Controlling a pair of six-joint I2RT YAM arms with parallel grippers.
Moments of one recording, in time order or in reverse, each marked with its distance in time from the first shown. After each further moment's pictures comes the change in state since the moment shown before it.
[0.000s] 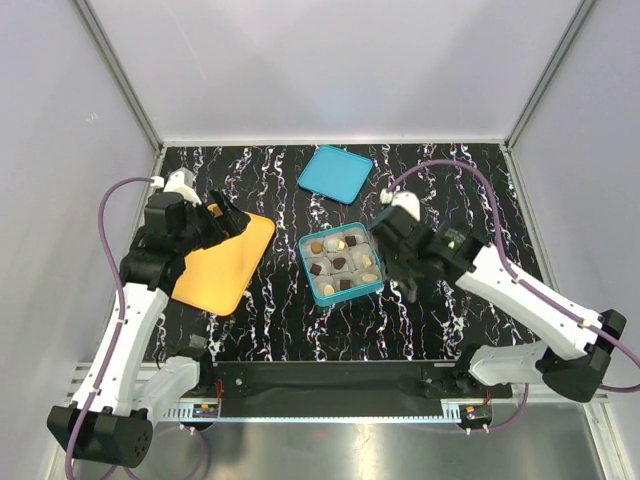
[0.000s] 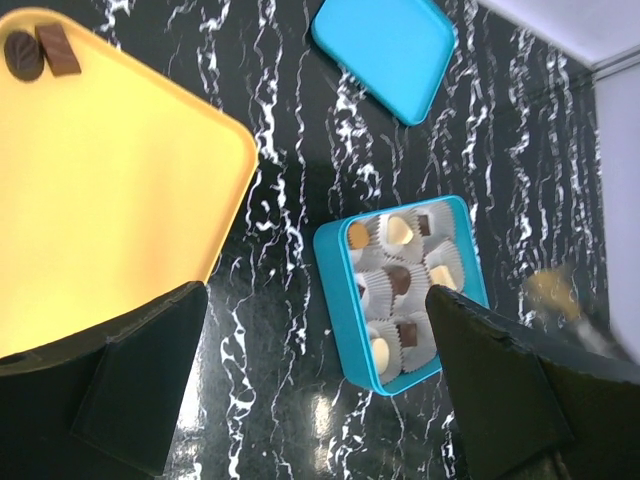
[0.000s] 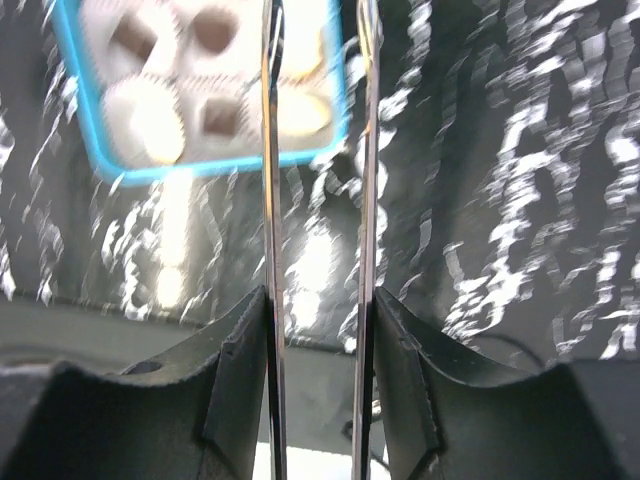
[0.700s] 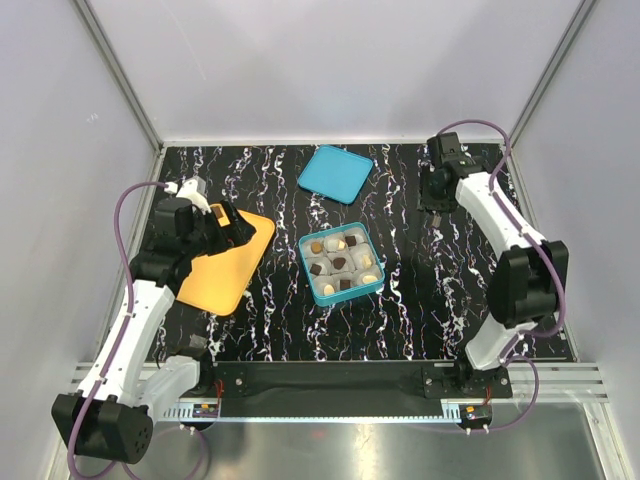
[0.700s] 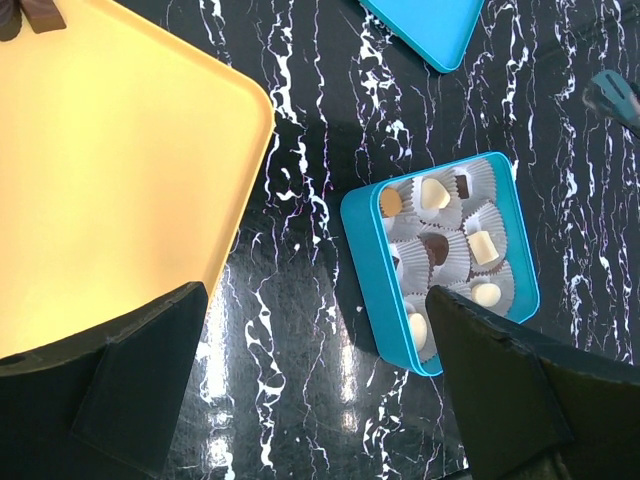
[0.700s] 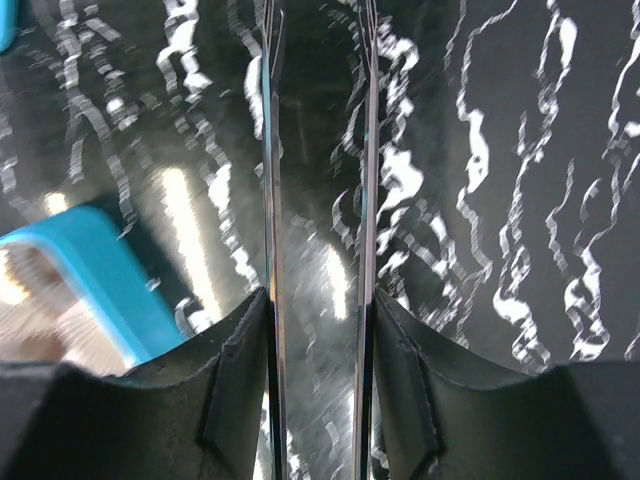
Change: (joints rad) left arm 0.000 0.022 -0.108 0.044 0.044 0.076; right arm -0.746 0.444 0.144 0.348 -0.238 -0.371
